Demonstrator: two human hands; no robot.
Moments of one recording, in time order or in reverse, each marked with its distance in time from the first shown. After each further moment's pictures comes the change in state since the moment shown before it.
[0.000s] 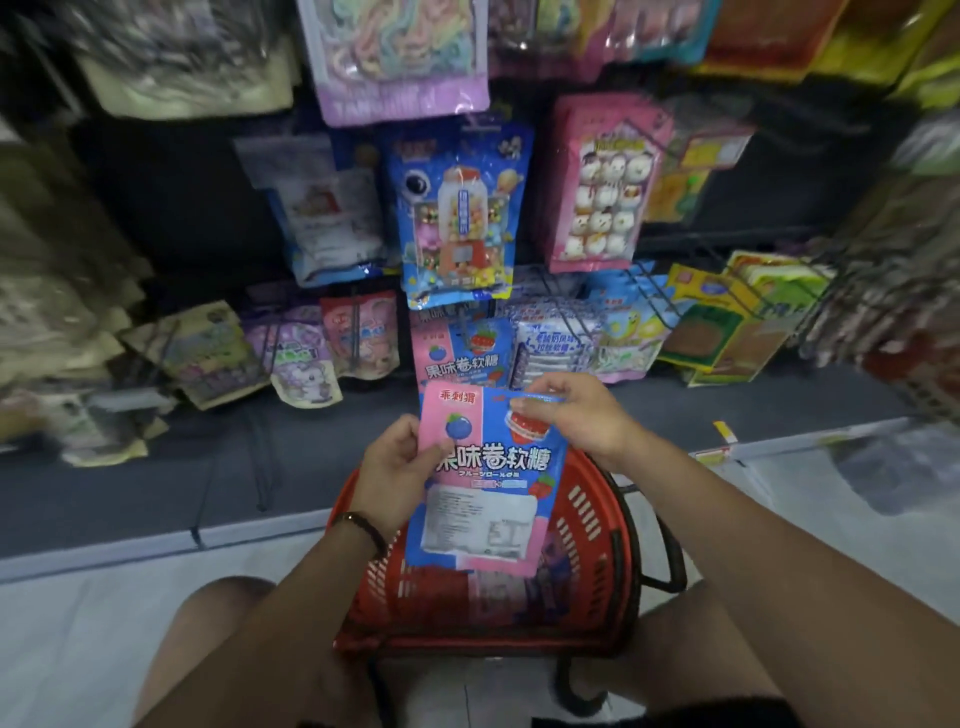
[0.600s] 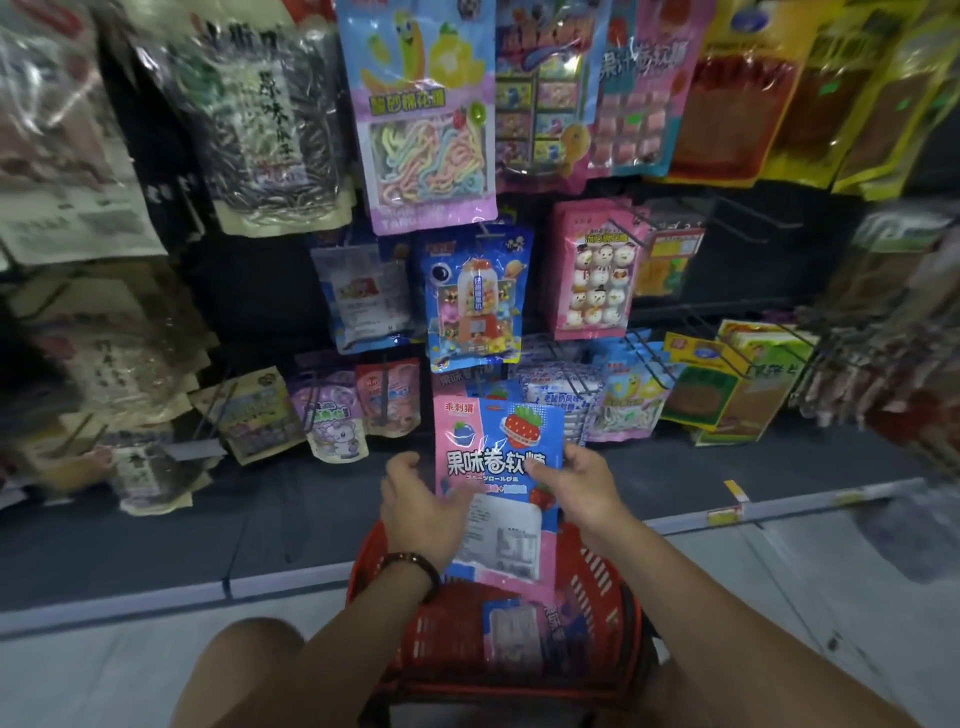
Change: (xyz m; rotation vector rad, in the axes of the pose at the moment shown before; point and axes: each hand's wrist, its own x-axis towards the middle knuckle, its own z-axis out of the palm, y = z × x) left_hand -0.042 0.049 0.019 0.353 0.399 -0.015; right_hand -0.057 -0.005 0.037 0.246 0.234 -0.019
